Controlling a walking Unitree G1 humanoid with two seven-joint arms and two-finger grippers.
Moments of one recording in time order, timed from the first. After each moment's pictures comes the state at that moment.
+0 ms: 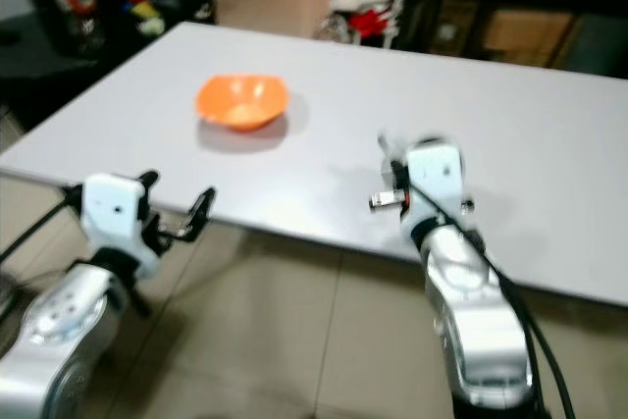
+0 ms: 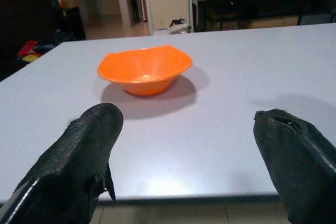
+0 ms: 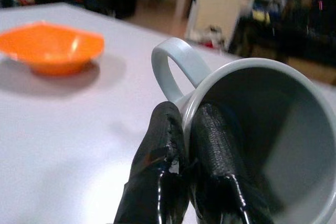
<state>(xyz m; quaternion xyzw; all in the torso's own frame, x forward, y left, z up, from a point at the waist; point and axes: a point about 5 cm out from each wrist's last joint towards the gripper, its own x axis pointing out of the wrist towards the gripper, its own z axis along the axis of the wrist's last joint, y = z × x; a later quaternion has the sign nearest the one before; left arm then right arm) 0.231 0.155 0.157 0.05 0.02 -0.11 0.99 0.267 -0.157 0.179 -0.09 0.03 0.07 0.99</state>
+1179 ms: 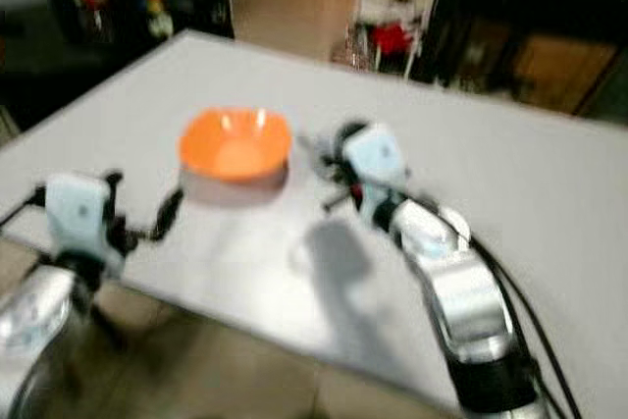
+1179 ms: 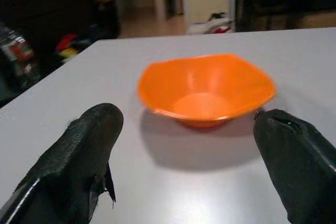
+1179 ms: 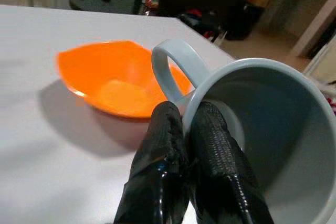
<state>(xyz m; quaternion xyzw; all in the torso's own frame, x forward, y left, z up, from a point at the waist) 0.226 0.177 0.159 0.08 0.03 -0.10 0.99 0.284 -0.126 0.181 -0.14 0.03 0.27 0.95</state>
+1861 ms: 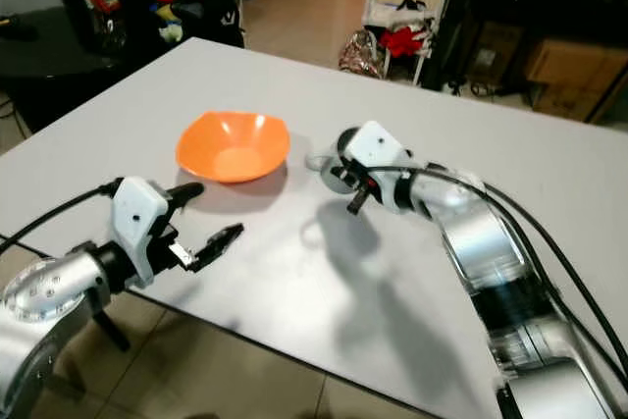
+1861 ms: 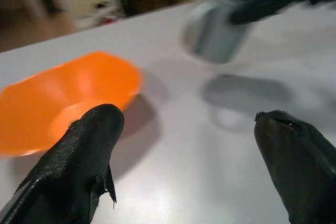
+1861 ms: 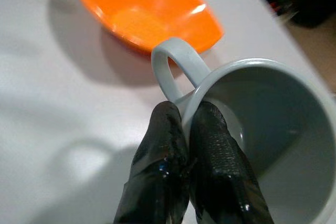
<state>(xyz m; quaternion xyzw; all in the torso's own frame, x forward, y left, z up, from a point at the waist) 0.236 0.150 0.160 0.12 0.07 -0.36 0.92 0.338 -0.152 0.165 -0.27 0.13 0.40 0.87</state>
